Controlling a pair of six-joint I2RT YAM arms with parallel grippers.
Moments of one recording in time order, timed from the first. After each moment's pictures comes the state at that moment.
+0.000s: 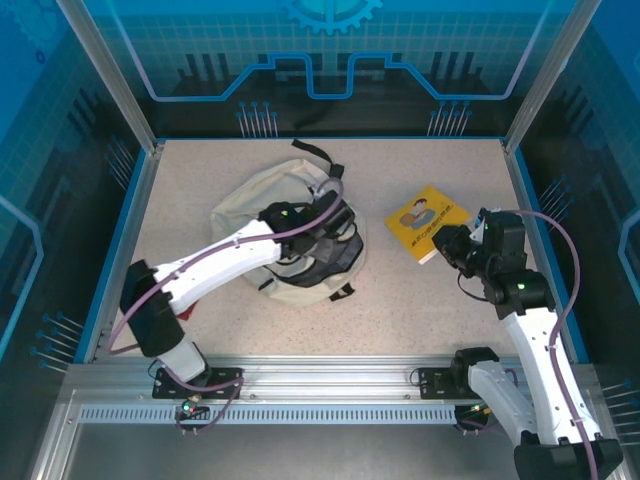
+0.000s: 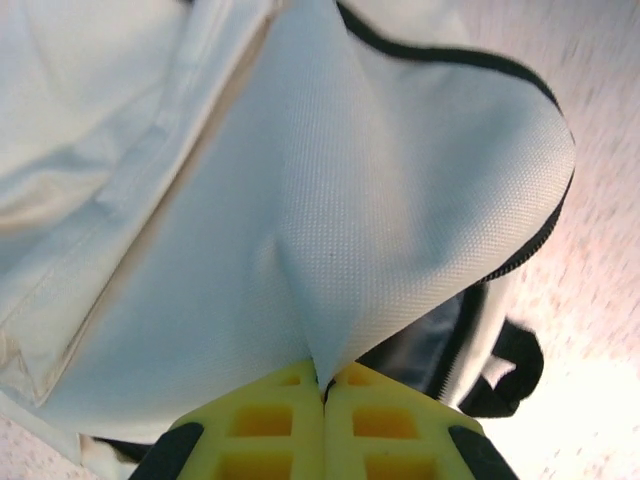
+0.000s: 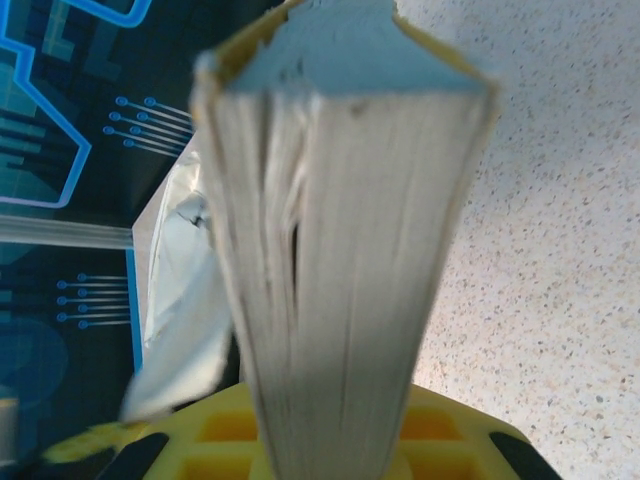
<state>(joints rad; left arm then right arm) -0.86 1.61 1.52 -0.99 -0.39 -0.42 0.07 0.76 0.84 -0.71 -0.29 0.89</state>
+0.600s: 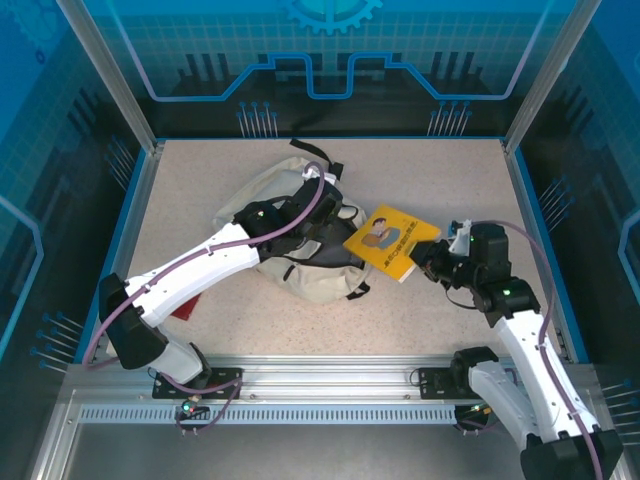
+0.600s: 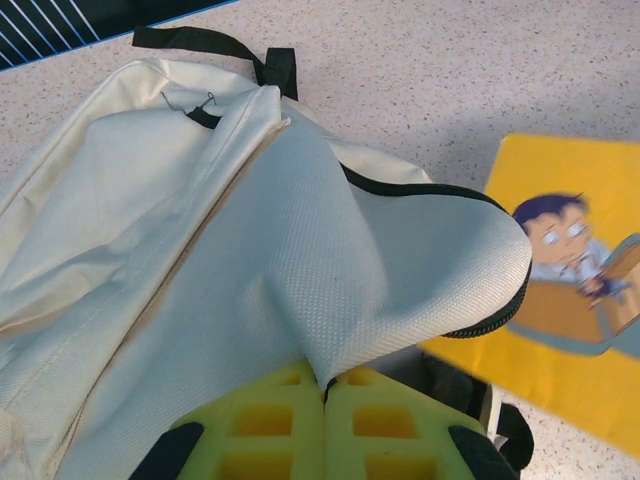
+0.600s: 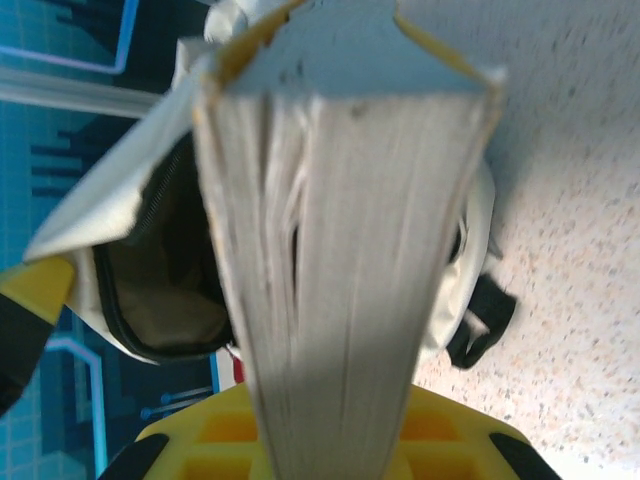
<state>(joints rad) -0.85 1.53 1.51 -0.83 -0.44 -0.41 0.15 0.75 0.67 -0.55 -0.56 0.95</state>
